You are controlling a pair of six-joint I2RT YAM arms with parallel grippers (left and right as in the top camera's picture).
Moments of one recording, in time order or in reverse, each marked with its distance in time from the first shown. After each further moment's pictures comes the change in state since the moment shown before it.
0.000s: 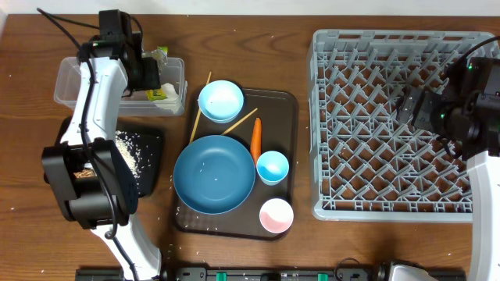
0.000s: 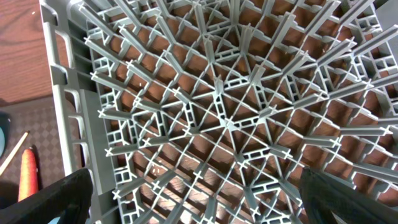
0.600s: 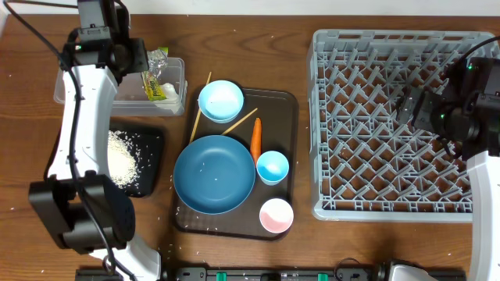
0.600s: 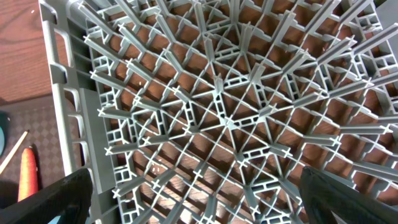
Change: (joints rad) left arm 0.000 -0.153 0.000 0.098 0.000 -0.003; right arm 0.000 0.000 0.000 -0.003 0.000 0.000
